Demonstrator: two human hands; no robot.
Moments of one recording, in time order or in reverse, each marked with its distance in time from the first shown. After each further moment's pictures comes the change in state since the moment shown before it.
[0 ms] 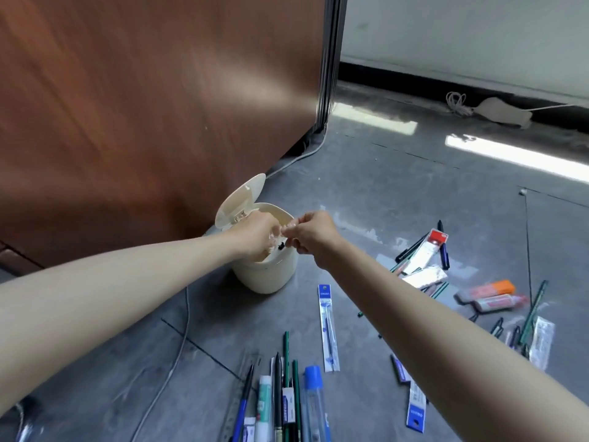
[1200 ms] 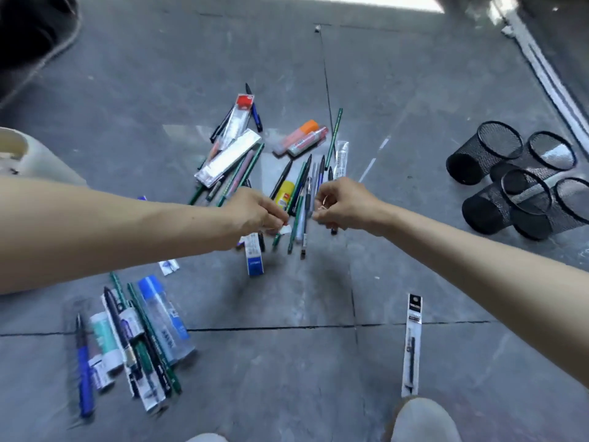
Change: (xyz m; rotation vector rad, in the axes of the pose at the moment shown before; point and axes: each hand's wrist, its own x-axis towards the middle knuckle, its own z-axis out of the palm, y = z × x) left_hand -0.075 0.270 0.153 -0.753 -0.629 -0.038; right_hand -0.195 0.194 -0.266 -0.430 0.199 0.148
